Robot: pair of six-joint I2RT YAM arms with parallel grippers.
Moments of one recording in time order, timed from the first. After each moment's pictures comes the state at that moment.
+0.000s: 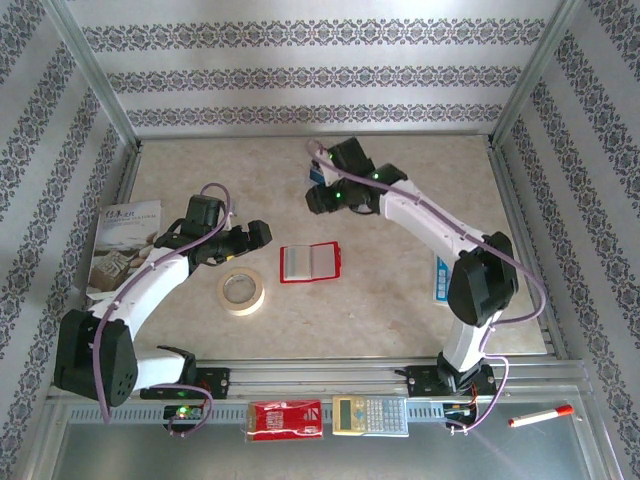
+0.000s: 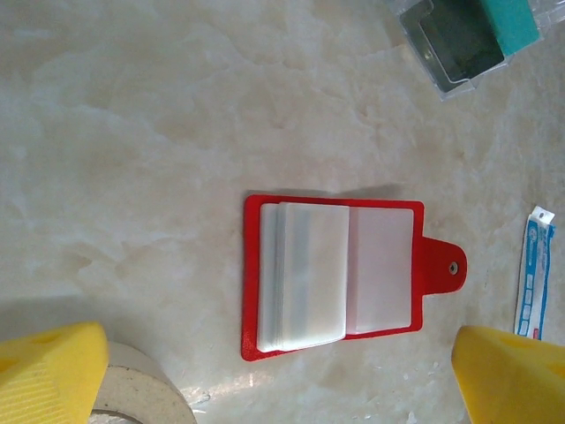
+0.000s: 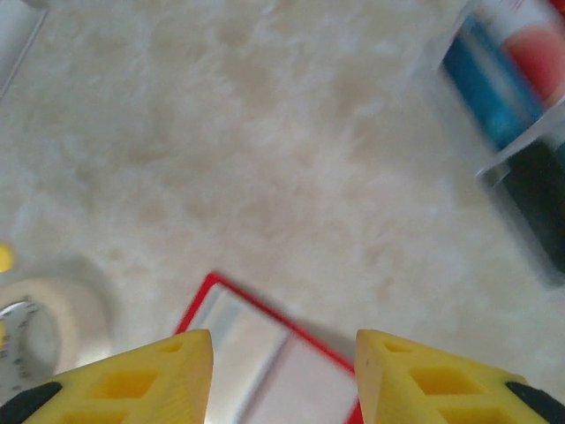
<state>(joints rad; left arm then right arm) -0.22 1.27 0.82 -0.43 0.37 -0.58 0.60 1.77 1.54 -0.66 -0.17 0.23</state>
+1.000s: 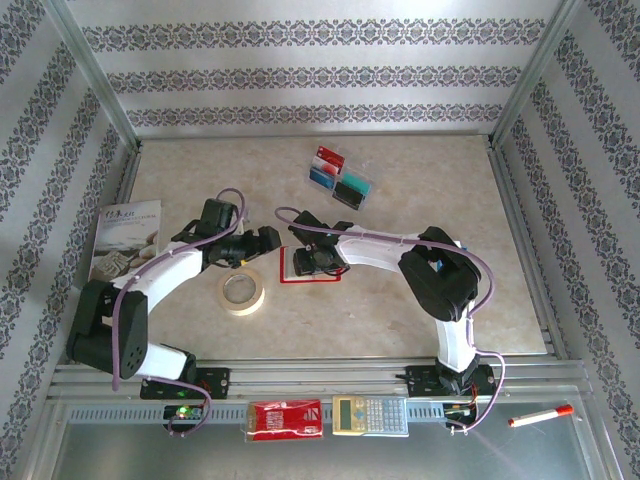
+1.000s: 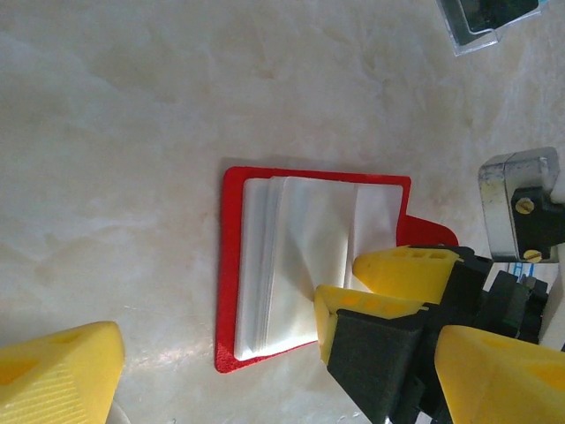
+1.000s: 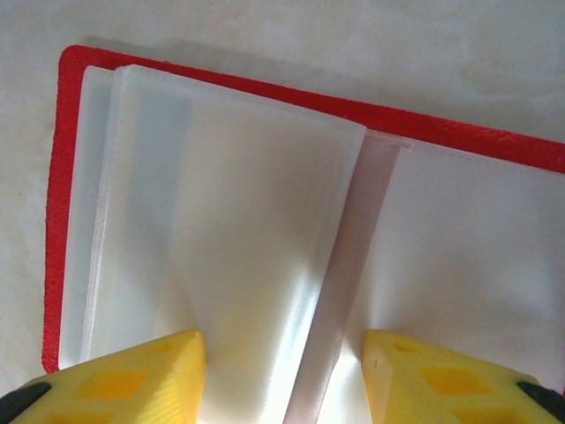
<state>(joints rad) -0.25 1.42 0.79 -0.31 0.46 -0.64 0.82 1.96 1.28 -0.52 0.00 0.63</state>
